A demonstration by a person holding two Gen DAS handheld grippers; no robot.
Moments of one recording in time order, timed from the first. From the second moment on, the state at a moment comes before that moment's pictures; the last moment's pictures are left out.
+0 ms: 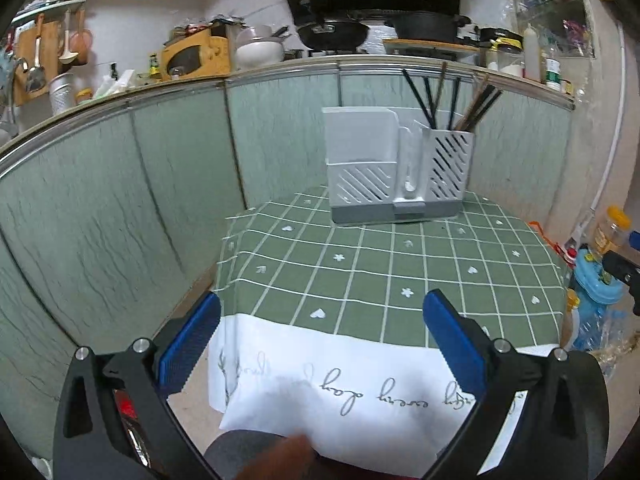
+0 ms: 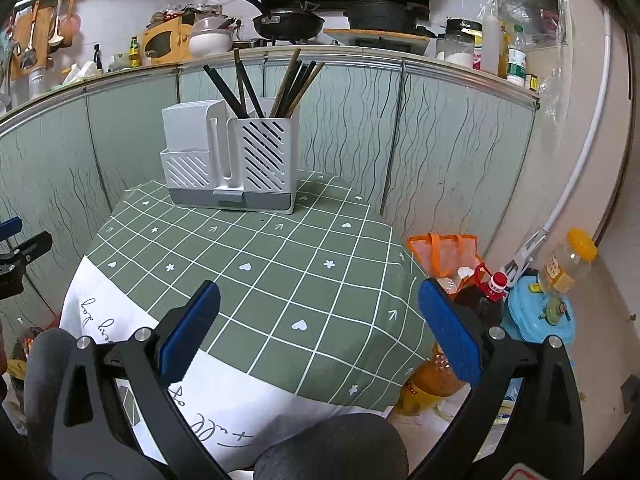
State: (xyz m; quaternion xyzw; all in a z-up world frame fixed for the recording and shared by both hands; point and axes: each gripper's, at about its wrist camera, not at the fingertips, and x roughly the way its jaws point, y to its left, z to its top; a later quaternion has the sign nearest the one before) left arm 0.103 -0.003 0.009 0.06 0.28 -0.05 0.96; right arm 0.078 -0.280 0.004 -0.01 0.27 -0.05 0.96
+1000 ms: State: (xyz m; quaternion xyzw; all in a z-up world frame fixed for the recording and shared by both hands) left arm 0.099 -0.013 0.012 0.06 0.28 -0.06 0.96; right arm 0.075 -0.275 0.003 -0.01 0.28 -0.06 0.96
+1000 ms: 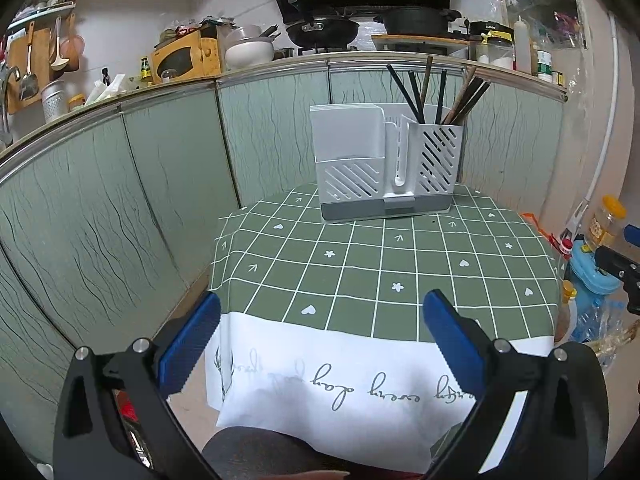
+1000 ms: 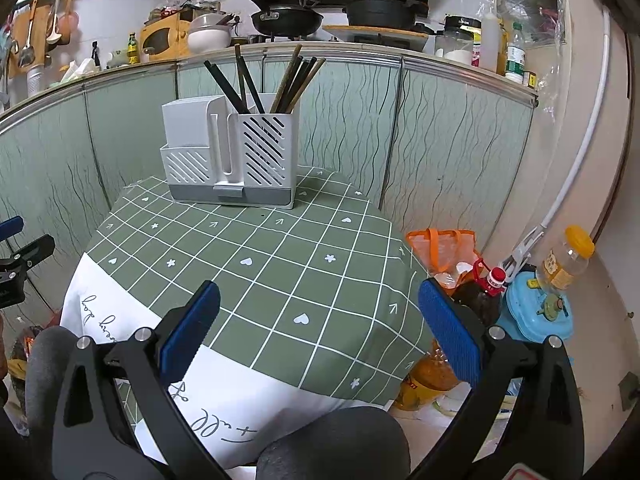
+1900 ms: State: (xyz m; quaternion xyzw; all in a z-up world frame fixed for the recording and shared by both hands) left arm 0.099 -0.015 0.013 0.06 0.29 -0.06 0.95; right arm 0.074 -0.277 0.000 -0.01 0.28 -0.06 0.96
